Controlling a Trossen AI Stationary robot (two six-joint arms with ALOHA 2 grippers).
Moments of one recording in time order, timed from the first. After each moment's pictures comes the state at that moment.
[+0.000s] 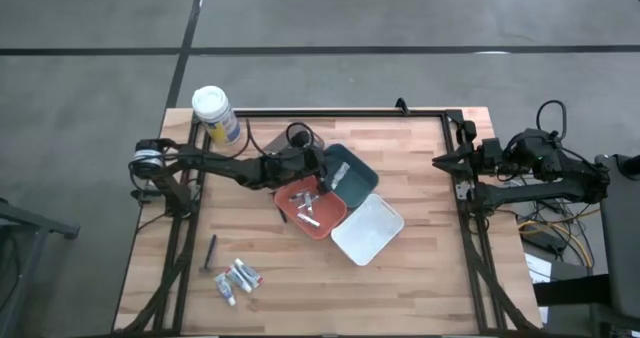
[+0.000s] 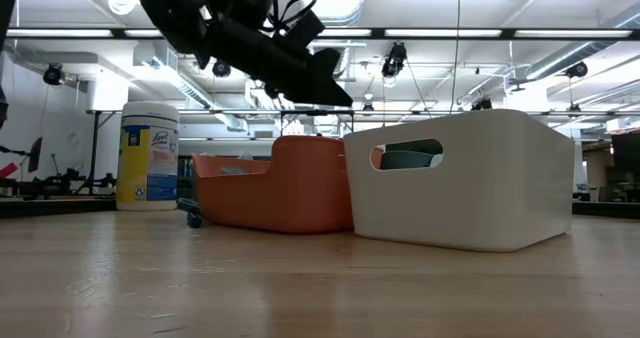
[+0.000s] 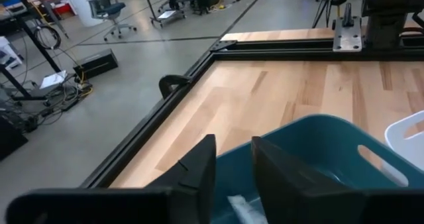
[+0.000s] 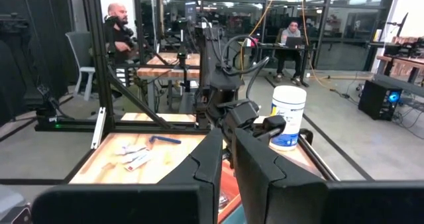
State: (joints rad) left arm 0.11 1.66 0.91 0.51 -0.39 0.11; right arm 0.00 0.40 0.78 -0.39 0.00 0.00
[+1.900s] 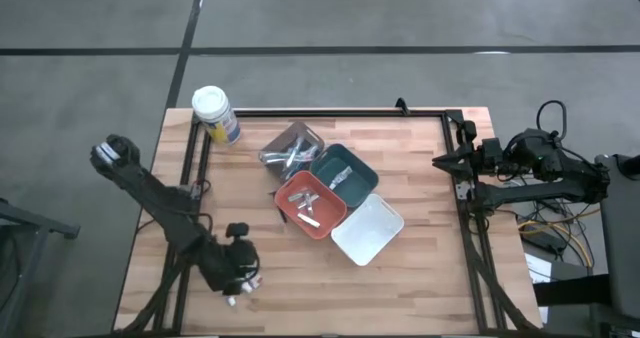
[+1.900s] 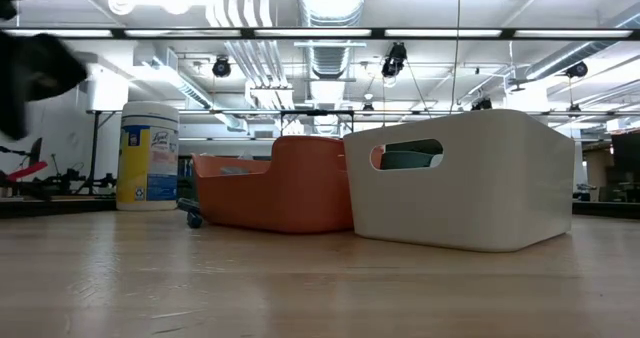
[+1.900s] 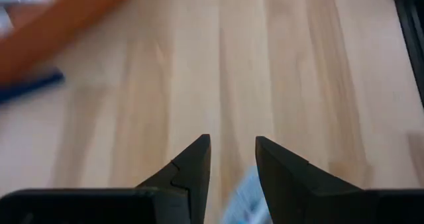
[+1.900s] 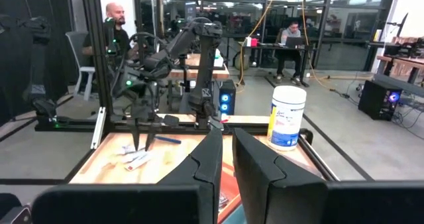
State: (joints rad) left arm -0.81 1.29 0.71 -0.42 -0.38 -0.74; right arm 0.00 0.40 0.78 -0.39 0.00 0.00
